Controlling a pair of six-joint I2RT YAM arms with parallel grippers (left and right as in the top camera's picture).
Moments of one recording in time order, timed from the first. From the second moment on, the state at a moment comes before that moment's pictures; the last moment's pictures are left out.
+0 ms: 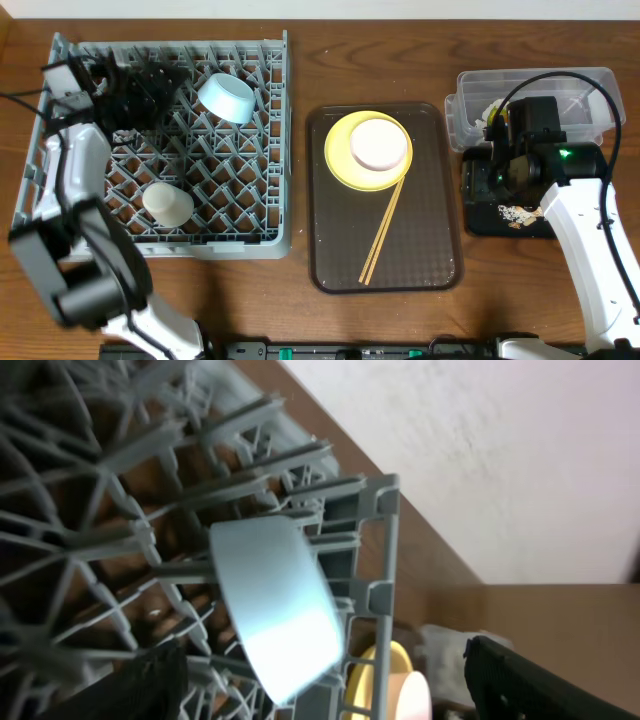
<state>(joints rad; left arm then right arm) 0.39 1.84 1.36 -0.35 0.85 -0.48 0.06 1.40 1.18 -1.09 -0.06 0.14</state>
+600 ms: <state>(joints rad) -0.34 1.64 1.36 -0.61 0.22 -0.22 0.02 1.40 1.18 -1.12 -0.03 0.25</state>
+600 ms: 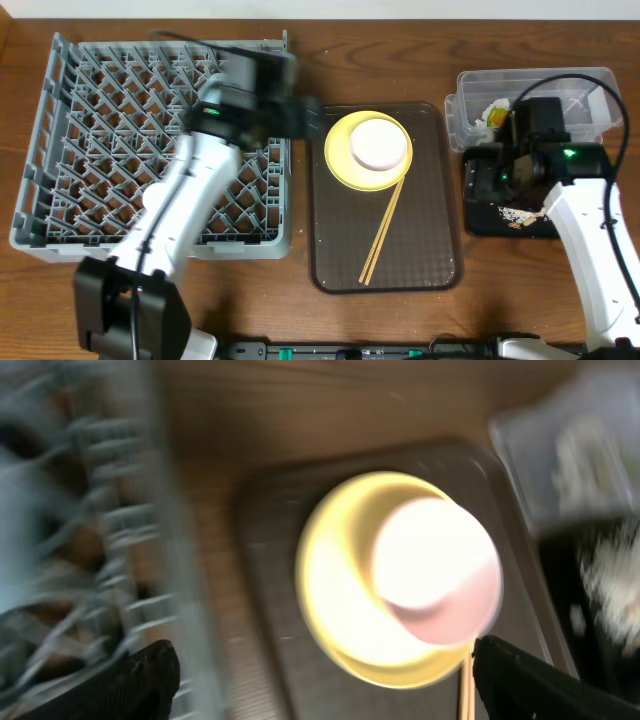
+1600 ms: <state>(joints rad) -0.74 2.03 1.36 -0.38 0.01 -0.01 -0.12 1.40 1.18 -1.20 0.08 0.41</state>
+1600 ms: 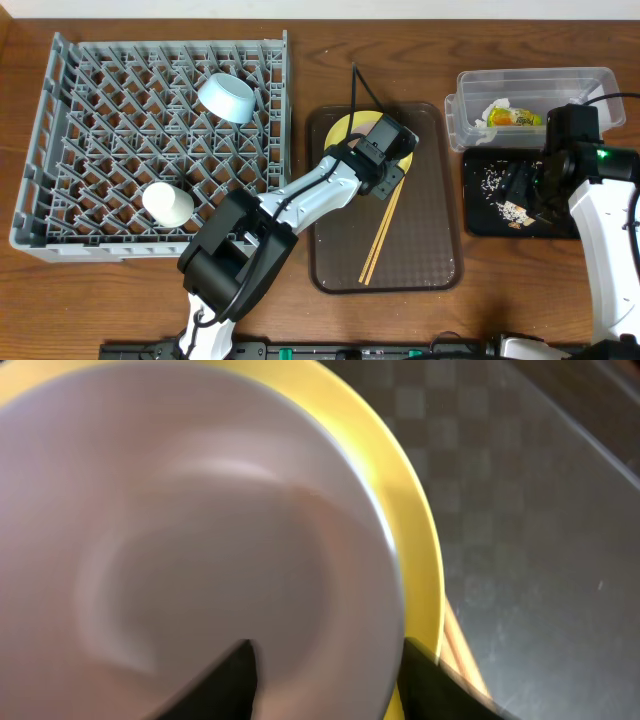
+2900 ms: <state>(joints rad) 0.04 1.58 1.36 -0.78 0.85 -0.15 -0.12 1.40 1.18 -1.20 0.09 0.41</state>
